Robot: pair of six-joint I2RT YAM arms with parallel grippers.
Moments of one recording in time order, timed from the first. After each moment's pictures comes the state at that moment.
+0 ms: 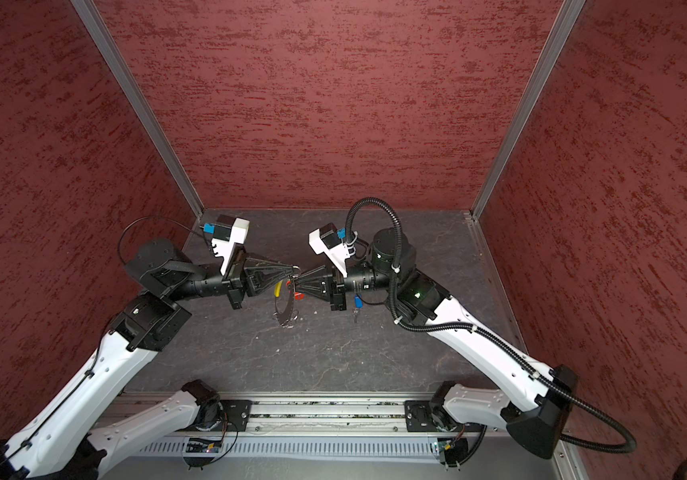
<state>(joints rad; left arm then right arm) -0.55 0.91 1.14 -0.08 0.89 -0.41 0.80 1.20 1.24 0.01 -0.90 0.31</state>
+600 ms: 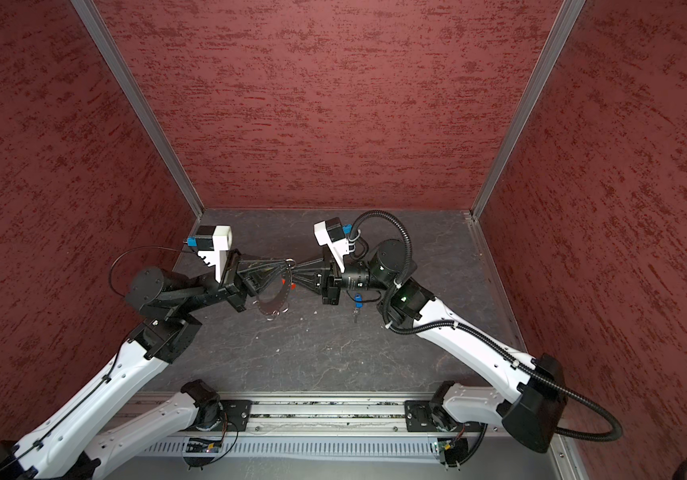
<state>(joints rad) -0.58 0.84 0.90 0.39 0.74 -0.53 0.81 1.25 1.11 0.48 -0.82 0.57</state>
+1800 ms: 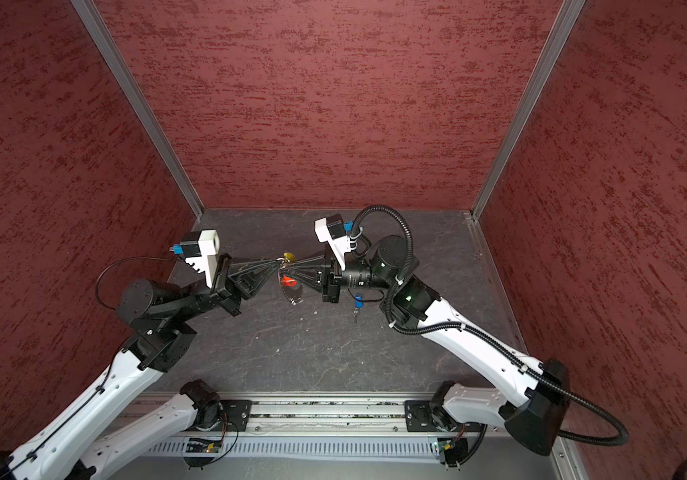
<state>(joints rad) -0.58 0.77 0.88 0.36 0.65 -0.53 0.82 1.21 1.16 0.30 -0.76 0.47</state>
